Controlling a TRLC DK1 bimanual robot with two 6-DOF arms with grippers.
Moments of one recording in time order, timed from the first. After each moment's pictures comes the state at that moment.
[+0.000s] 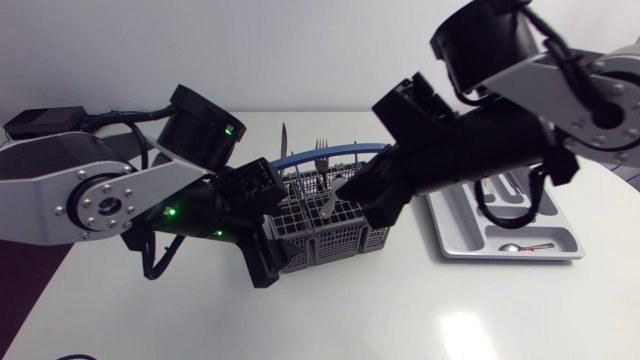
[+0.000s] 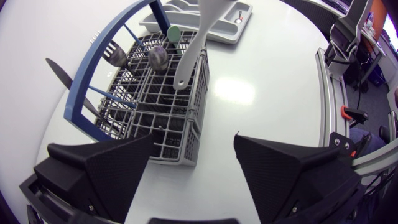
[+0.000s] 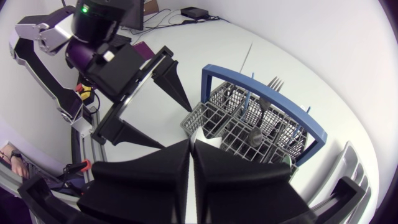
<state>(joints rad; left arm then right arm) -0.67 1.40 0.93 -0.43 0.17 0.46 0.60 1.32 1.11 -0.60 -0.39 -0.20</state>
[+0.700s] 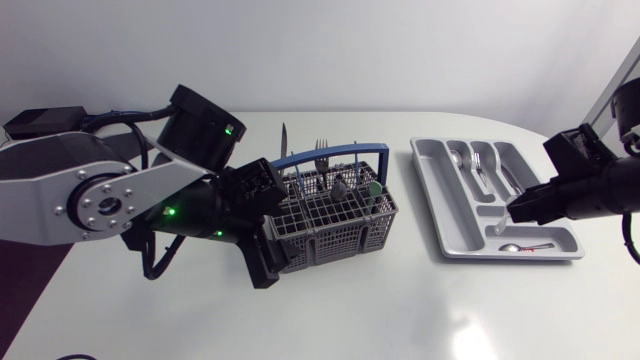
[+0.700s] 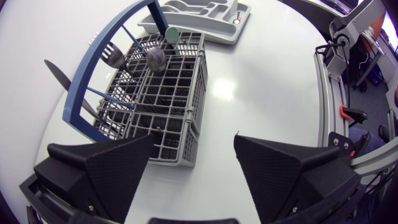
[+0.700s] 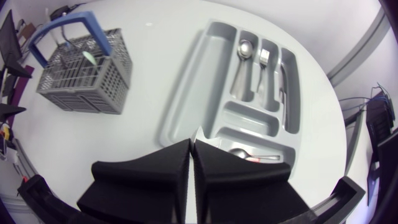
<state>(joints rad) -0.67 1.40 0.93 -0.43 0.18 0.47 -0.16 1.19 0.87 -0.69 -0.19 -0.37</state>
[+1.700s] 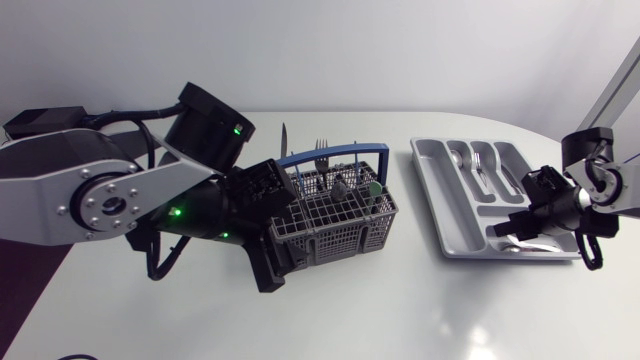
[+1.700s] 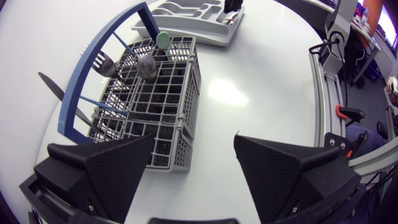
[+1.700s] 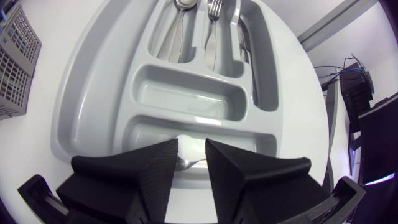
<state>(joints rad) -0.70 1.41 0.95 -0.44 0.18 0.47 -0.25 1.57 0.78 -0.26 0.10 -0.39</state>
